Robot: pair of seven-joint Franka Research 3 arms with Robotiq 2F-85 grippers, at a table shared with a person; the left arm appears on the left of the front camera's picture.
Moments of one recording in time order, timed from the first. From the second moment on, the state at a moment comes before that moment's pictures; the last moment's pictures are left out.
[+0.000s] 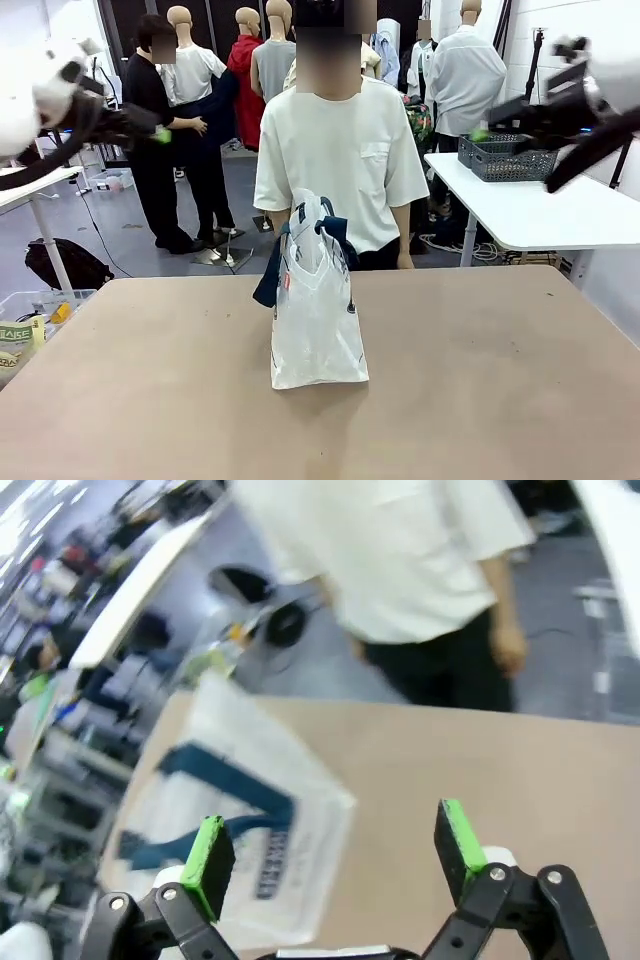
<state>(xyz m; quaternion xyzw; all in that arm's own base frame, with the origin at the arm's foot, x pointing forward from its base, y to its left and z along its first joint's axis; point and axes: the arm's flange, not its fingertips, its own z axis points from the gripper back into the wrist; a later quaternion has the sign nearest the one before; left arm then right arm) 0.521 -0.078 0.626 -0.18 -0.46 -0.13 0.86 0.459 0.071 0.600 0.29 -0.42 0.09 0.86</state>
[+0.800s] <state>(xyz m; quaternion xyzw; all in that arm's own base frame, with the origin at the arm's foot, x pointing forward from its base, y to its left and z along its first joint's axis) 0.535 -0.149 0.613 -0.24 -0.42 -0.15 0.86 0.467 0.146 0.584 0.29 -0.36 0.16 0.87</state>
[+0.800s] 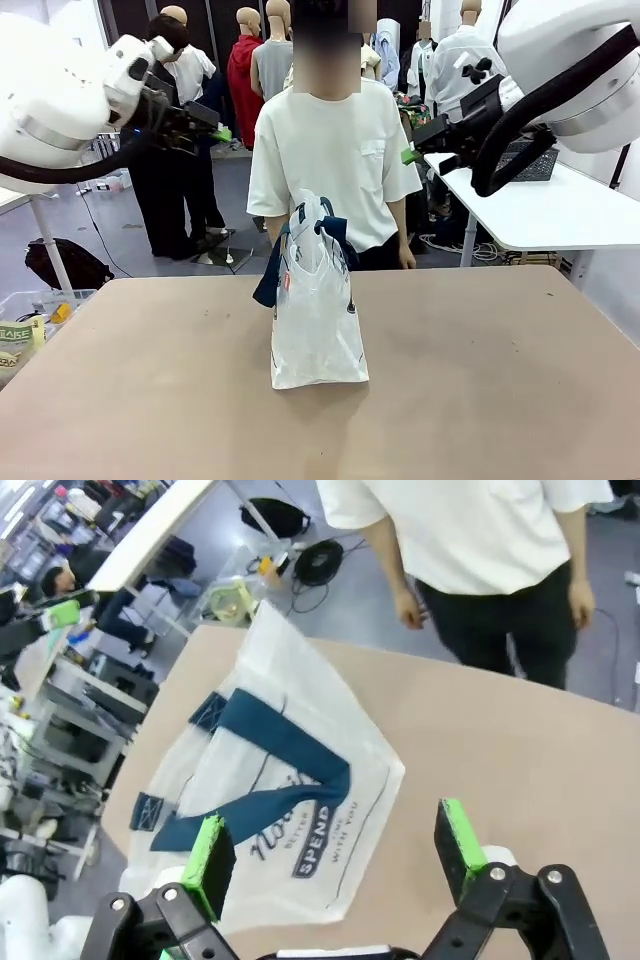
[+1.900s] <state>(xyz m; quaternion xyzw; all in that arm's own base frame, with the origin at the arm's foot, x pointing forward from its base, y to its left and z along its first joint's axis) 0.536 -0.283 0.546 -0.27 -0.23 -0.29 0.89 0.438 0.285 0.522 0.30 -0.21 0.27 0.89</state>
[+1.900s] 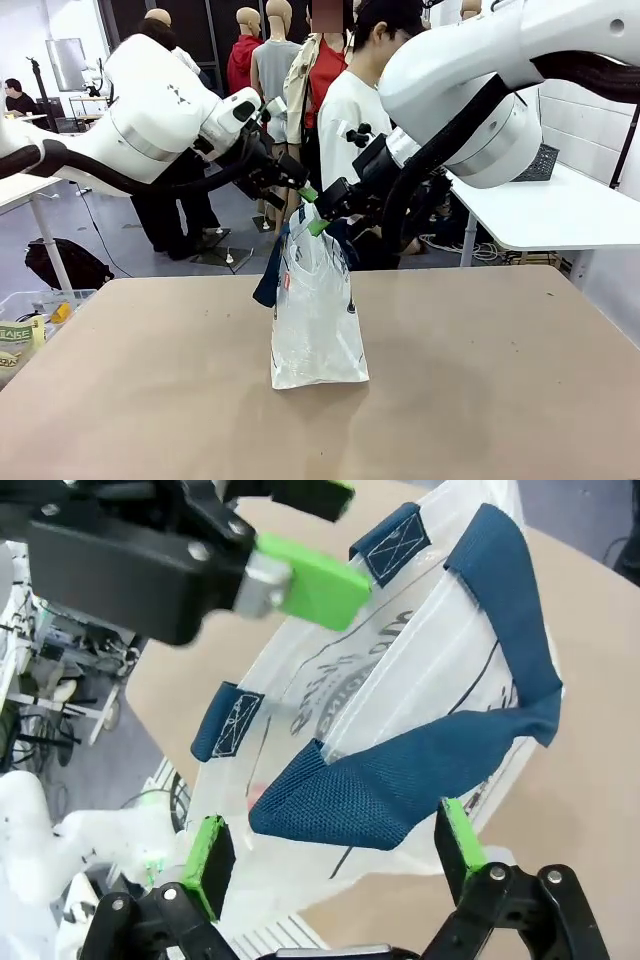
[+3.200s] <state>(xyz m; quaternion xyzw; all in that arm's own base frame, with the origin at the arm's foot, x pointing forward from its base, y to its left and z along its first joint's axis) 0.540 -0.278 0.536 -0.27 -0.18 -0.30 0.90 0.442 0.293 0.511 0.29 -0.21 0.27 0.89</state>
